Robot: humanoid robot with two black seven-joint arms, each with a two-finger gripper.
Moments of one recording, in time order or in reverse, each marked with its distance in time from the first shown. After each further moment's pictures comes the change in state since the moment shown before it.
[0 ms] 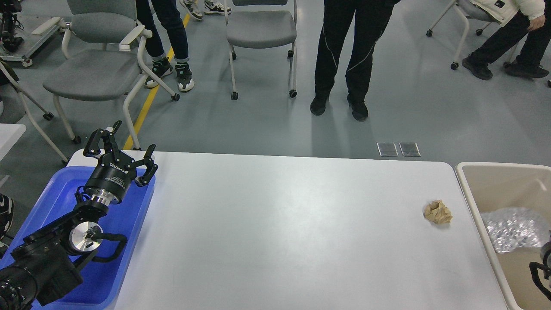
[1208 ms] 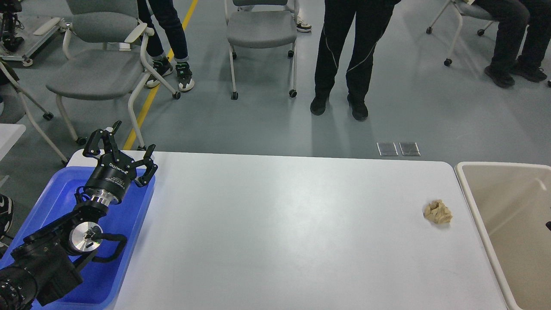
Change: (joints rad) left arm 0.001 0.000 0.000 0.000 0.000 0.000 0.000; right arm -0.025 -0.183 0.544 0.136 0.020 0.374 0.043
